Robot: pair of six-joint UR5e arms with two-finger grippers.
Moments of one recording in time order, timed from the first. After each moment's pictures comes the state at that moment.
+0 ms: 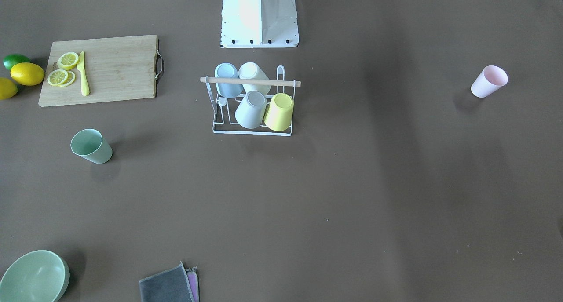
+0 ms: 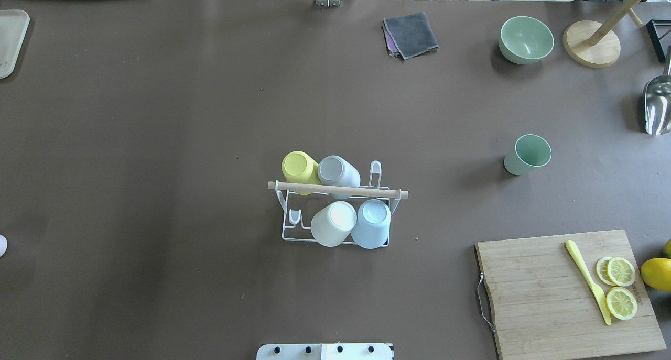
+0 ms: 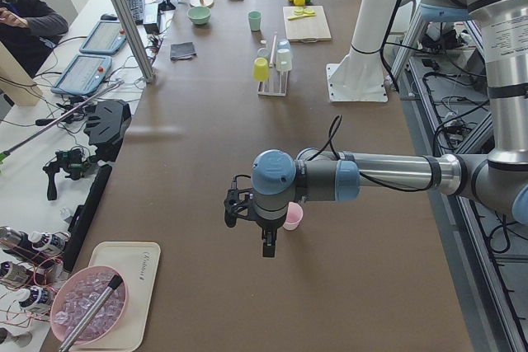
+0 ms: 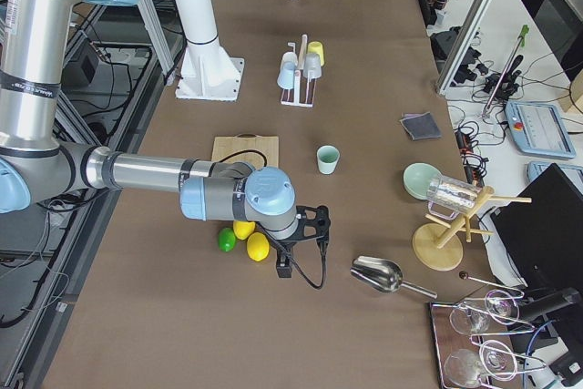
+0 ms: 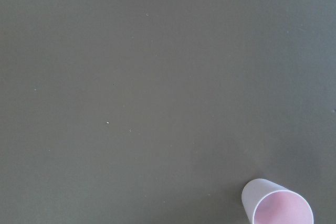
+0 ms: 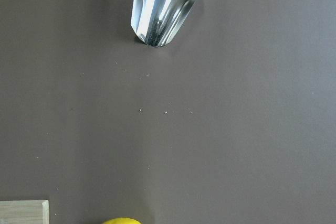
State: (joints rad) left arm -1.65 -1.31 -1.86 -1.53 -2.36 0.07; right arm 1.65 -1.83 1.81 -1.48 2.38 -0.06
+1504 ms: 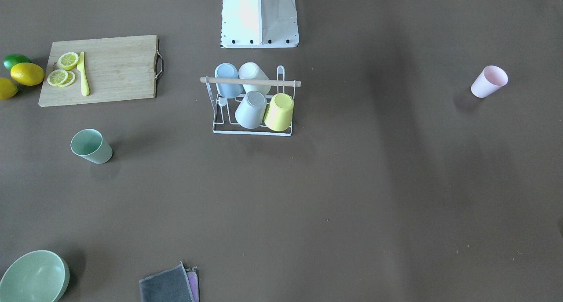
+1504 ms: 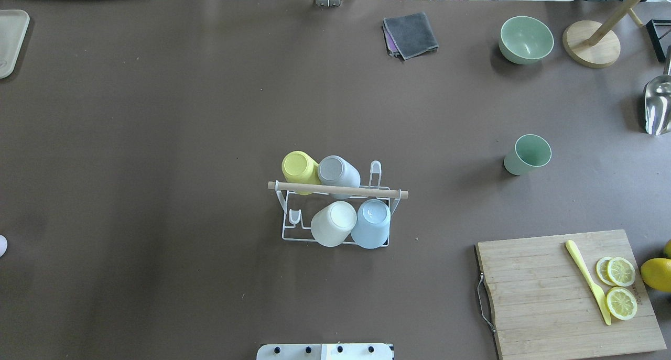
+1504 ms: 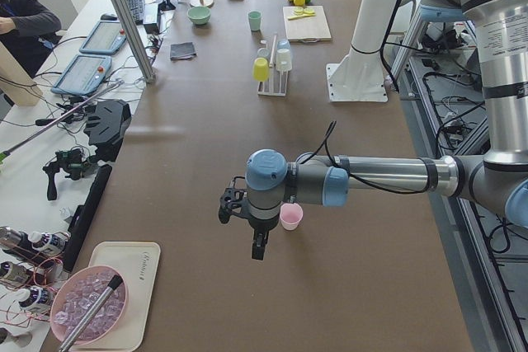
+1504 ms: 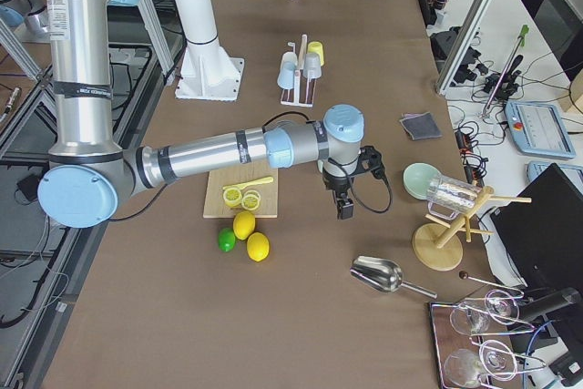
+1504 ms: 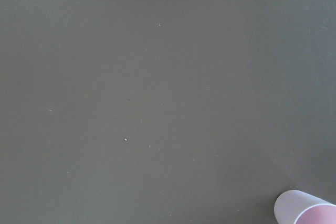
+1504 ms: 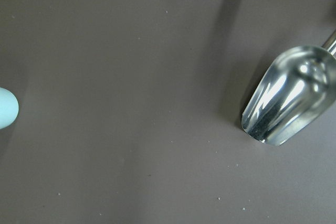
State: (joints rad) left arm -1.52 -1.33 -1.85 -1.63 -2.23 0.08; right arm 1.37 -1.49 1.81 -1.65 2.27 -0.06
